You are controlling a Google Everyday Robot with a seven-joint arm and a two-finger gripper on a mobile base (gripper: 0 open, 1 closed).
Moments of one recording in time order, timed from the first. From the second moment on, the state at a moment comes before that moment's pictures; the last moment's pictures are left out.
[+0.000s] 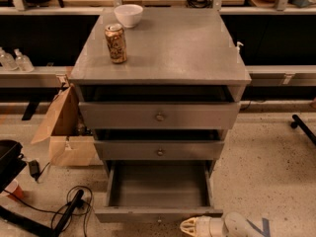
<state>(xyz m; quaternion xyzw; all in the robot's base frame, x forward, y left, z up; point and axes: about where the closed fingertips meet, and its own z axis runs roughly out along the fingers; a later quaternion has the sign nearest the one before) 0.457 -0.140 0.108 -0.59 0.67 0.26 0.38</state>
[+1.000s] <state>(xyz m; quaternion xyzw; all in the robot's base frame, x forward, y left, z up) 0.481 -0.132 0.116 -0.58 0.66 0.26 0.40</state>
